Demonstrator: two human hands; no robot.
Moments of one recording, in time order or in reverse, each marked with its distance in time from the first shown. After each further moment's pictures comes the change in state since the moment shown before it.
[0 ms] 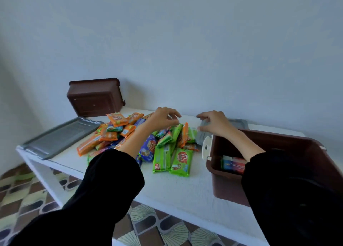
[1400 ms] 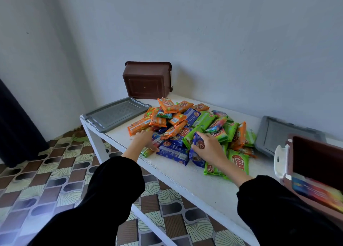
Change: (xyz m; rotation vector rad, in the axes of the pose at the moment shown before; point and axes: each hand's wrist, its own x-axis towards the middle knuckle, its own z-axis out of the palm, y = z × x) left_hand -0.117 -0.202 -0.030 0.403 -0.322 -0.891; right_hand 0.027 -0.085 0.182 0.065 -0.154 -0.159
